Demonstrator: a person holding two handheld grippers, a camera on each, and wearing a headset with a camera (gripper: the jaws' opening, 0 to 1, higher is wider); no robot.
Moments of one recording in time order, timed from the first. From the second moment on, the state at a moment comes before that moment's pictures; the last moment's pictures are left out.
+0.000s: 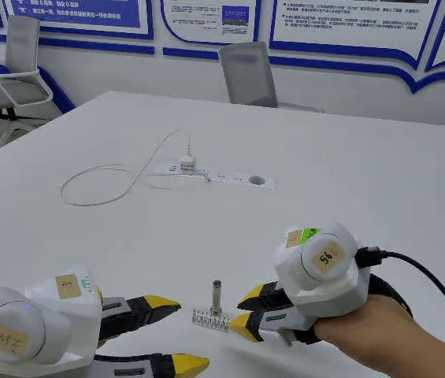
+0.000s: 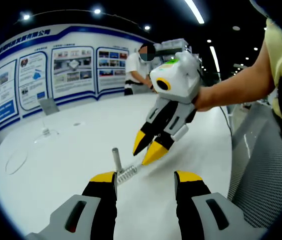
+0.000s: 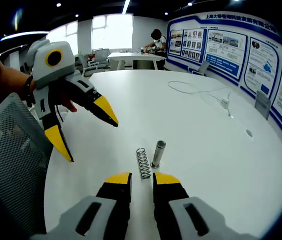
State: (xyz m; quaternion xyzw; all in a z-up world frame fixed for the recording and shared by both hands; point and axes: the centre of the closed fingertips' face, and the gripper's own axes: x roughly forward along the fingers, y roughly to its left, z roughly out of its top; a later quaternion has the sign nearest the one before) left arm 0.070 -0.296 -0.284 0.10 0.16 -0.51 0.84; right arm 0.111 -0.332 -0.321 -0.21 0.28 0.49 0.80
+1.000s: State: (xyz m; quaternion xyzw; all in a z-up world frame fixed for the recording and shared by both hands) left arm 0.072 -0.291 -0.287 0.10 0.16 -0.50 0.85; right arm 0.123 -0.325 -0.350 -0.22 0.31 0.48 0.79
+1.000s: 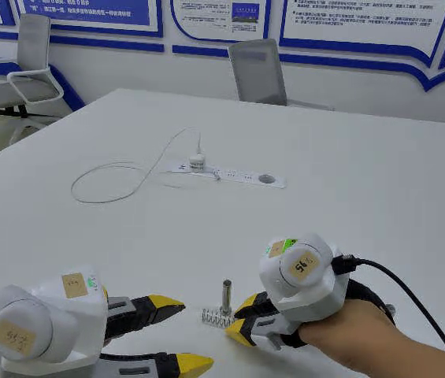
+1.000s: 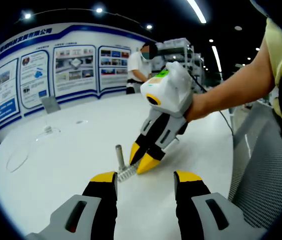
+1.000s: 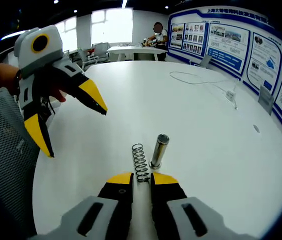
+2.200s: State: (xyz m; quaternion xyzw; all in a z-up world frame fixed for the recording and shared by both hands) left arm 0.067 -0.305 -0.290 0.11 0.16 -0.52 0.83; right arm 0.070 -0.341 -0.310 -0.26 0.30 0.54 0.75
